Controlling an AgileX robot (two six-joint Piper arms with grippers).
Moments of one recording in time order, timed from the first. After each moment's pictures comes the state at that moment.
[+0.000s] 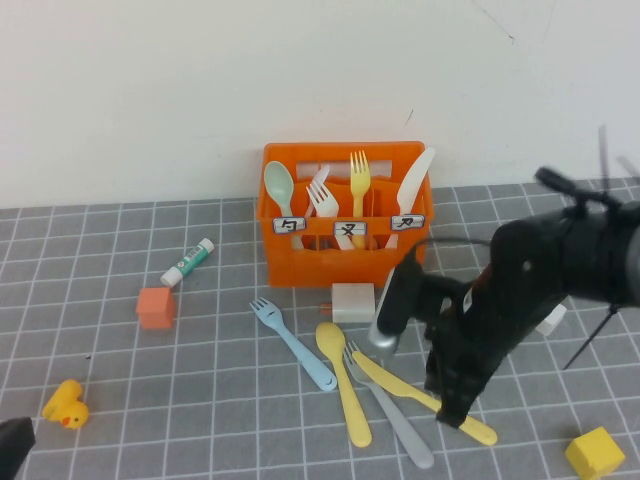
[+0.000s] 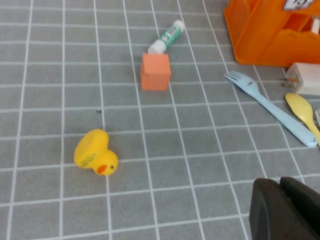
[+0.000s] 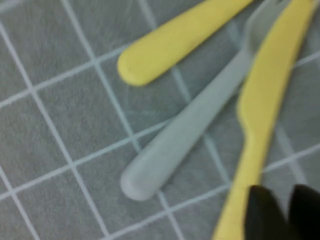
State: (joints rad) right arm 0.57 1.91 -1.17 0.20 0.67 -0.81; left arm -0.26 0.45 -0.34 0.08 0.53 -0.38
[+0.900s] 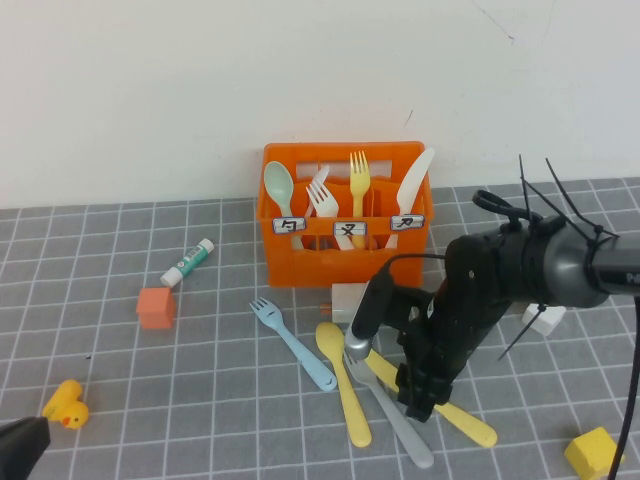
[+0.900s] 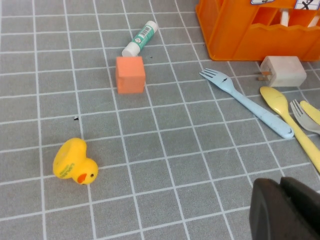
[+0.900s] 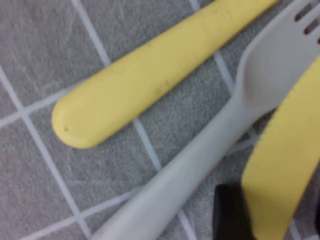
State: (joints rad) right arm 0.57 2.14 -1.31 0.22 0.65 -0.81; left arm -0.26 0.45 -0.37 -0.04 0.55 -0.22
